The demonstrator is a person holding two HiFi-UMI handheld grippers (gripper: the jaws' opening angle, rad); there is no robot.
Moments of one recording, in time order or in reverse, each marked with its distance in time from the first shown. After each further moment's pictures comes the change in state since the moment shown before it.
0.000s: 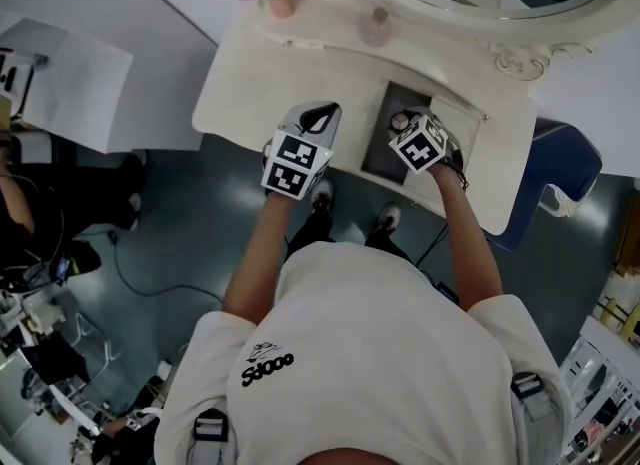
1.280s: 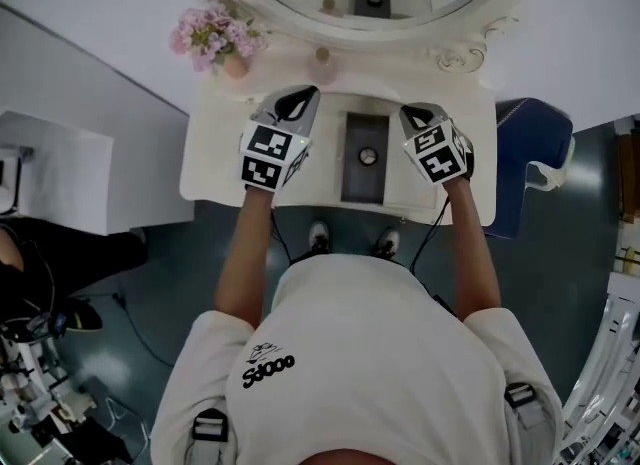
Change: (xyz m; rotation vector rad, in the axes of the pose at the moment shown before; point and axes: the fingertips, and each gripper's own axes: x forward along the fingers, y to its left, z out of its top) left arm 0.020 0.017 0.130 0.202 -0.189 -0.113; right arm -0.140 -0.093 0.025 0.197 -0.261 -0.362
